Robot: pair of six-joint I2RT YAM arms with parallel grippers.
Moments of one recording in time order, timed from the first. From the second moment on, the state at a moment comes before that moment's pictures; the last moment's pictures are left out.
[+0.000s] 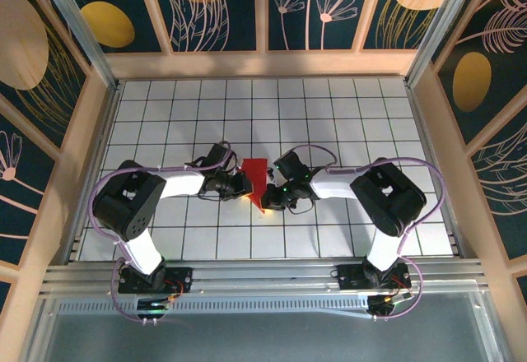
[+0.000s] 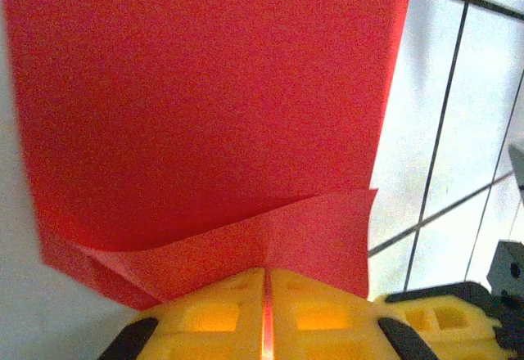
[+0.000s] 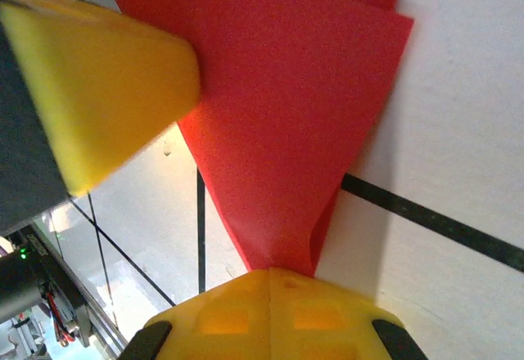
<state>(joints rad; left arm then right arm) -0.56 1.73 0.79 -0.08 0.46 -0.81 0.76 1.77 0.83 -0.13 -0.54 0.72</state>
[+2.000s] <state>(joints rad) -0.60 1.72 0.60 0.31 0.44 -1.00 0.81 1.82 0.98 -0.37 -0.41 0.71</state>
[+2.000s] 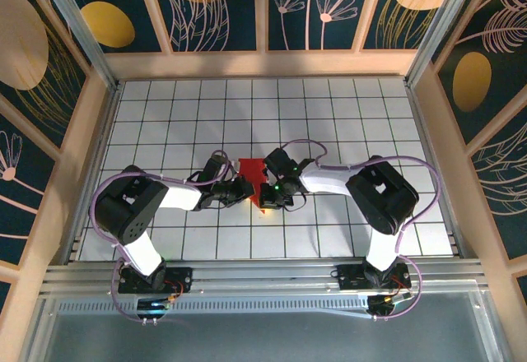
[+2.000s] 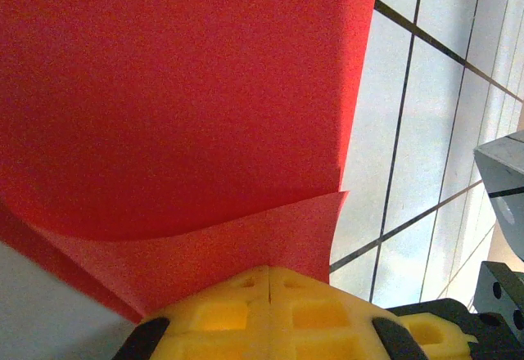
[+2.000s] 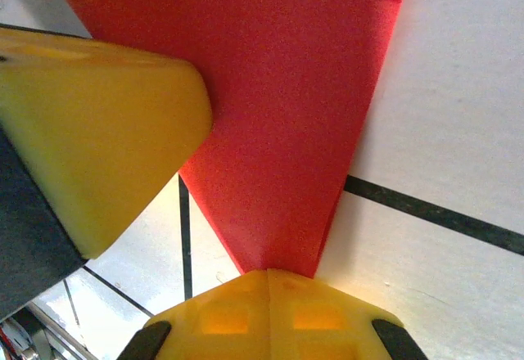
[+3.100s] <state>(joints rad) -0.44 1.58 0.68 0.16 0.32 -0.85 0.82 1.81 0.99 -0.38 -0.39 0.70</state>
